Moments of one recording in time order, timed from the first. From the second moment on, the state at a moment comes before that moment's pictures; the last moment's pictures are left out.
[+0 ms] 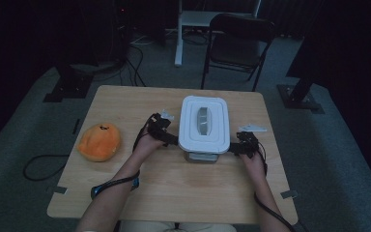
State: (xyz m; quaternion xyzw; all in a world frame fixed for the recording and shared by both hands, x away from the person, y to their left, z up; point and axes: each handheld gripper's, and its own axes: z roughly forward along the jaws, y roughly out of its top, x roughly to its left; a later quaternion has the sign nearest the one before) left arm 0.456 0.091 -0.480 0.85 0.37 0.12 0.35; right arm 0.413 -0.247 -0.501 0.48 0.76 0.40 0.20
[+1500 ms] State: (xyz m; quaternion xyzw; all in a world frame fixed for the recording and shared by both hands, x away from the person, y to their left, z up) left arm 0.497 0.085 -0.477 0.85 0.37 0.12 0.34; right arm 0.468 -0.252 -0.493 0.51 0.74 0.40 0.19
